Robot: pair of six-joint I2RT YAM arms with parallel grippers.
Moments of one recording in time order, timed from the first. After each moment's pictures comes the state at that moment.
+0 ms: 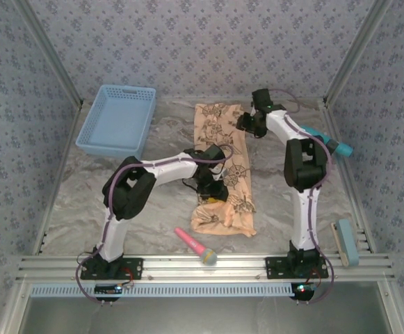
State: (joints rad) left arm -0.85 2.07 1.46 -0.71 0.49 -0.57; right arm 0.18 2.17 1.80 -0.63 -0.14 0.41
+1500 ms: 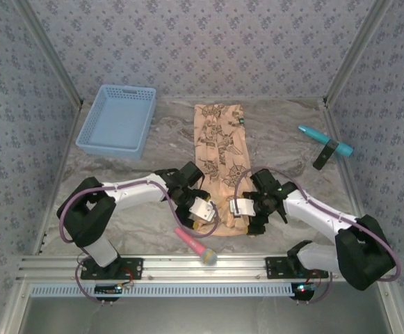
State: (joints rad) left arm -0.88 1.65 0.97 -0.57 0.38 1.19; right arm 0.53 1.21 0.60 -0.66 -0.30 -1.09
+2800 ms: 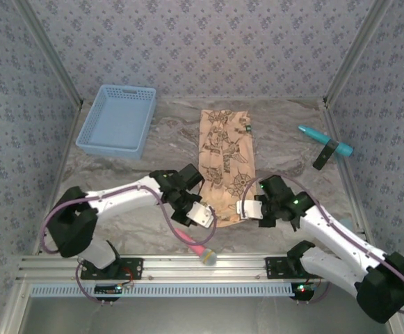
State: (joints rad) left arm -0.94 1.50 1.00 -0.77 0.42 1.14; right arm 0.55 0.91 0.60 -0.79 -0.21 -1.04
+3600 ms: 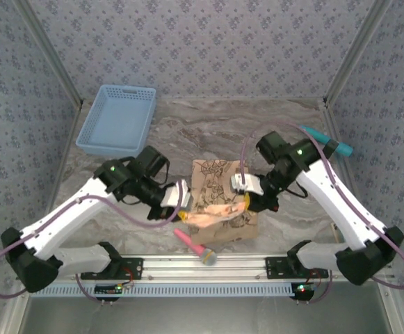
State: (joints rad) left arm -0.76 1.20 1.19 -1.15 0.74 0.86; right arm 0.51 1.28 1.37 -1.55 -0.58 -1.05
